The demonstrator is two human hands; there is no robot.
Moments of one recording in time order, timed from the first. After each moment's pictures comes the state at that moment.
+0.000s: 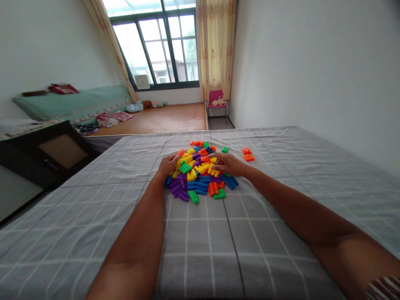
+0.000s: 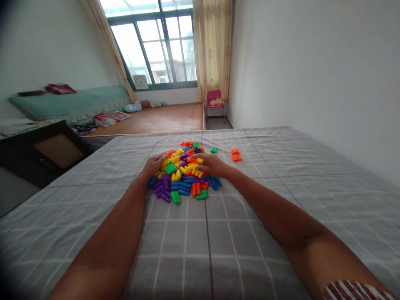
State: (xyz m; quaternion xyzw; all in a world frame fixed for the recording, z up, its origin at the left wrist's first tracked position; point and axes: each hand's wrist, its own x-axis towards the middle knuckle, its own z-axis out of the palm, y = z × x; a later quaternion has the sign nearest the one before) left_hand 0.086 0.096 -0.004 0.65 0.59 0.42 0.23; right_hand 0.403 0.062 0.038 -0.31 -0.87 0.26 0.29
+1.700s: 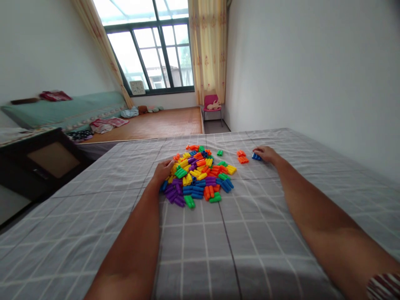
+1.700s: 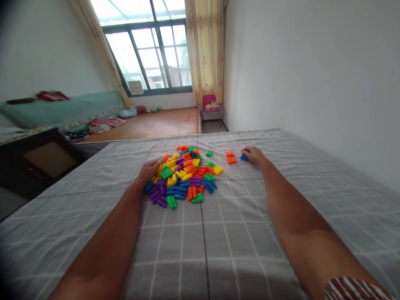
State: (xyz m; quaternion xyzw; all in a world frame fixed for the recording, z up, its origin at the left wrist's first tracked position) left_hand 0.080 0.100 -0.006 0.67 0.59 0.40 0.20; right_hand 0.600 0.146 0.002 -0.66 -0.69 0.12 0.27
